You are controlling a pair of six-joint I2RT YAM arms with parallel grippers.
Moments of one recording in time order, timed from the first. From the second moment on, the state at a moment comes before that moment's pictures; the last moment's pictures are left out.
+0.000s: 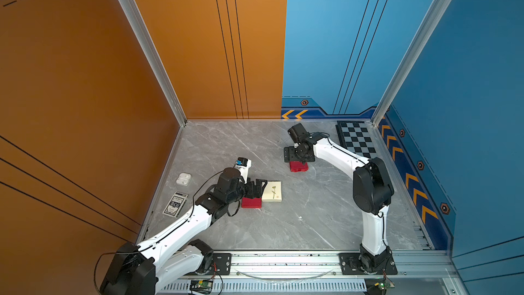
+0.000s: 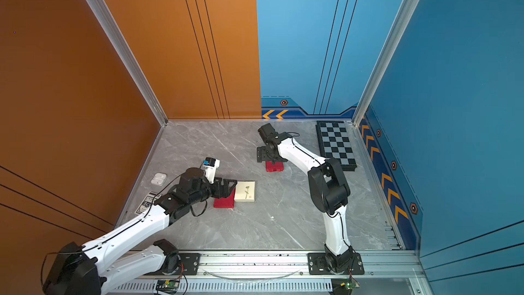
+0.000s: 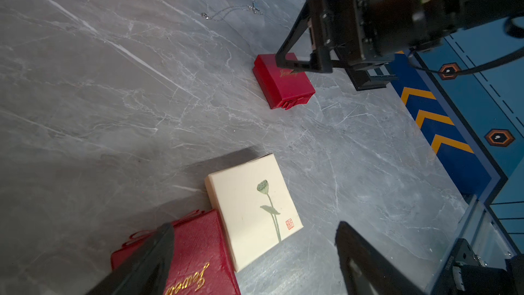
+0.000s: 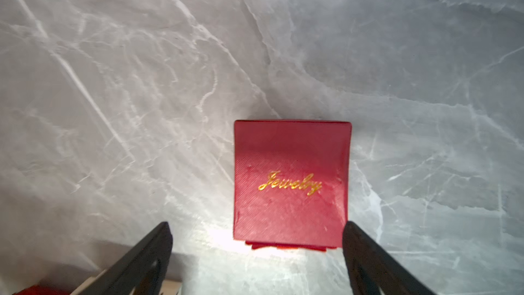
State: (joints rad) left arm -0.53 1.02 0.54 -0.09 0.15 -0.46; right arm 0.57 1.99 1.66 -0.79 0.10 0.47
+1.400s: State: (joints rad) left arm -0.50 0.71 0.43 -0.35 -0.01 -0.54; right arm 1.00 1.98 1.49 -0.75 0.25 0.63
